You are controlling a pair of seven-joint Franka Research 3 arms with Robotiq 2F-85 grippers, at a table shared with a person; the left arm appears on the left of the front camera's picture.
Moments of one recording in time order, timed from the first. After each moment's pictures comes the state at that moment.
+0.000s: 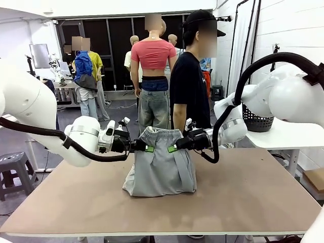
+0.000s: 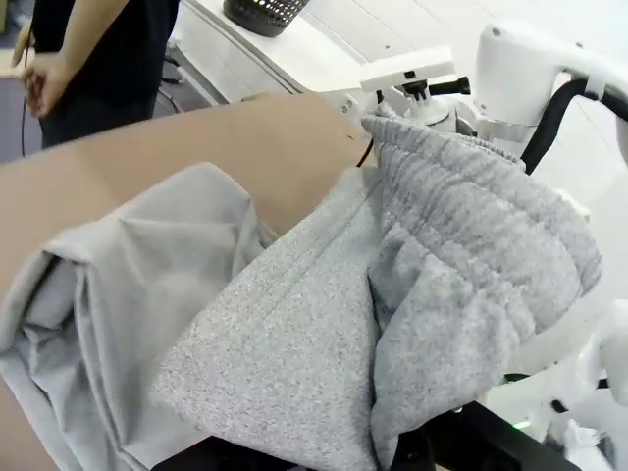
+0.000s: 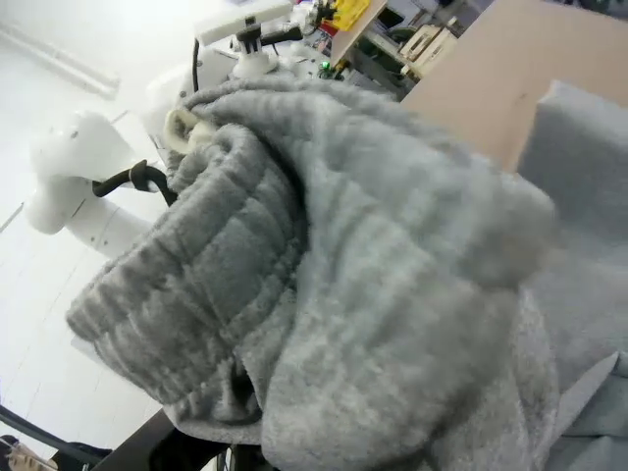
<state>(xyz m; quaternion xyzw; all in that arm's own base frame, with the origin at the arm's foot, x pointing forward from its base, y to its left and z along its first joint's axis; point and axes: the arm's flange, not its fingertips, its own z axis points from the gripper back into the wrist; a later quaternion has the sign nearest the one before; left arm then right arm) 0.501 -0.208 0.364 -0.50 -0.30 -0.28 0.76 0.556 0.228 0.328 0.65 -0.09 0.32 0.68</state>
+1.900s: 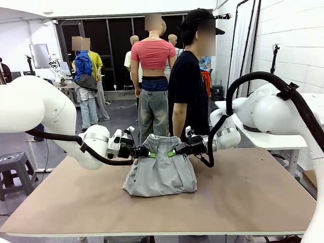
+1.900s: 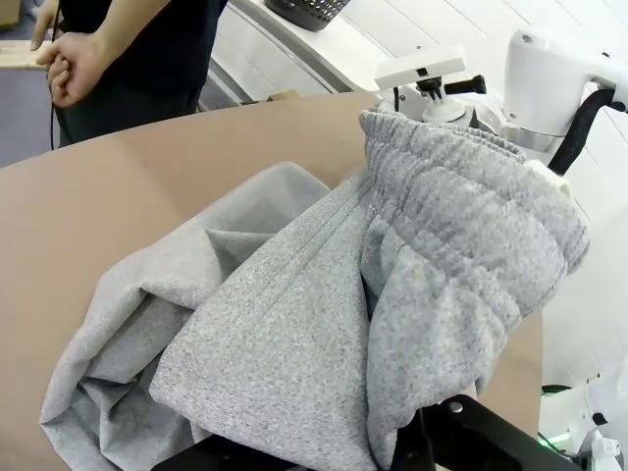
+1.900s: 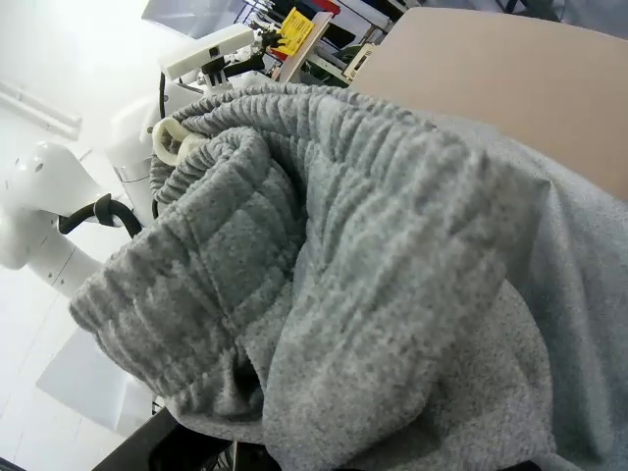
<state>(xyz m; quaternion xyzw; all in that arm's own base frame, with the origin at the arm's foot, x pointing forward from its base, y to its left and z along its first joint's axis) 0.574 -0.211 0.295 -0.49 -0.29 -0.26 0.78 0.627 0.226 0.264 0.63 -0.11 0.27 0.72</state>
